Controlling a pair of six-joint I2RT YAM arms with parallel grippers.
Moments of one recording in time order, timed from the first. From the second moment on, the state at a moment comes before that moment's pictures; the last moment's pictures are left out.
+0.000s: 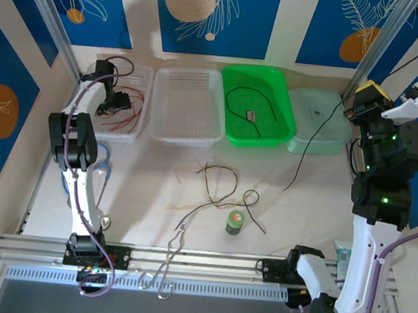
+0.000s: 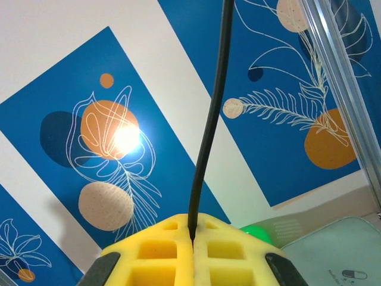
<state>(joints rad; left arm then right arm) 0.09 2.21 1.91 -0.82 -0.01 -0.26 -0.15 0.90 1.42 -0.39 -0.13 0.54</state>
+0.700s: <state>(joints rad) -0.05 1.66 1.46 -0.53 0.13 -0.30 0.11 1.21 1.76 -0.27 -0.13 0.46</state>
